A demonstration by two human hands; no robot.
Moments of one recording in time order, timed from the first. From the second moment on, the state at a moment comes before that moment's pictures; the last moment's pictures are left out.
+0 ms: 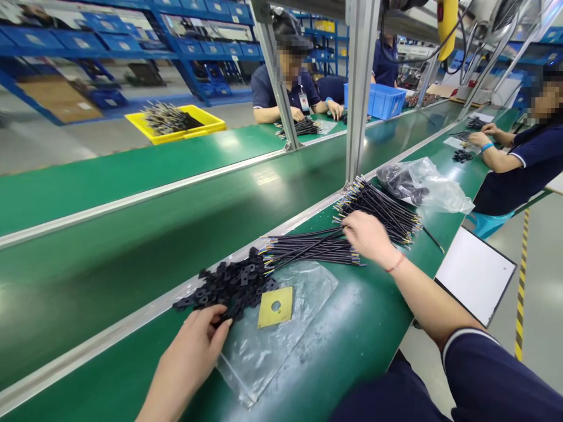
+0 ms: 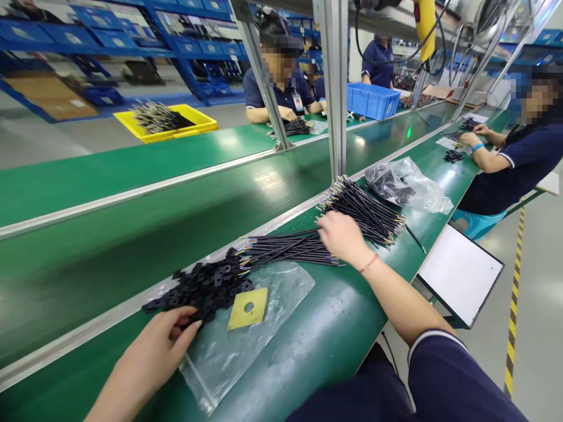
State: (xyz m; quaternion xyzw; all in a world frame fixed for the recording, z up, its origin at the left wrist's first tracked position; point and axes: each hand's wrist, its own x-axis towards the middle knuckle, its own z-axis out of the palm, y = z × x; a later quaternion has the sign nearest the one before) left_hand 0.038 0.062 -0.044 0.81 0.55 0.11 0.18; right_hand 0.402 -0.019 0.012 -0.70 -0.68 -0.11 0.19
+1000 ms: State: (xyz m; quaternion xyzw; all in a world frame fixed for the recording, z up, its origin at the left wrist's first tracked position) left_hand 0.035 0.070 -0.043 0.81 0.54 0.13 0.18; right_hand 0.546 -0.268 -0.069 -0.86 -0.15 -0.14 0.47
